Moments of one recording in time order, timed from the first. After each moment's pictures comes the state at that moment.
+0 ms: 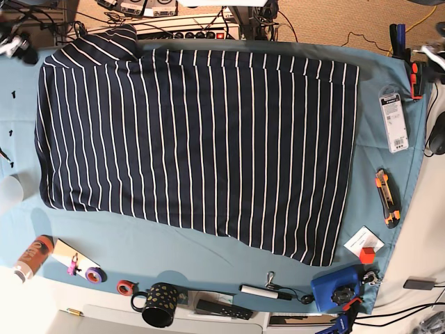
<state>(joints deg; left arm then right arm) 33.6 -18.3 -58.3 119.0 -46.4 -32.0 72.6 -30.1 25.4 67.5 80.2 68.7 39.8 -78.2</state>
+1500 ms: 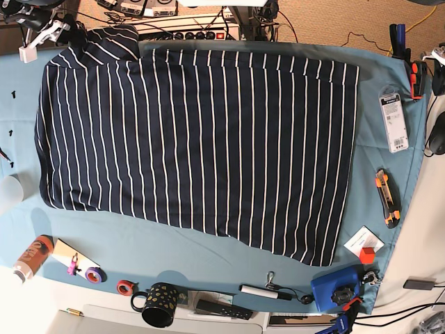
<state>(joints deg) 33.6 -18.3 -60.4 119.0 -53.3 -32.0 68.4 -35.9 20.5 53.9 85.5 70.1 39.8 -77.8</state>
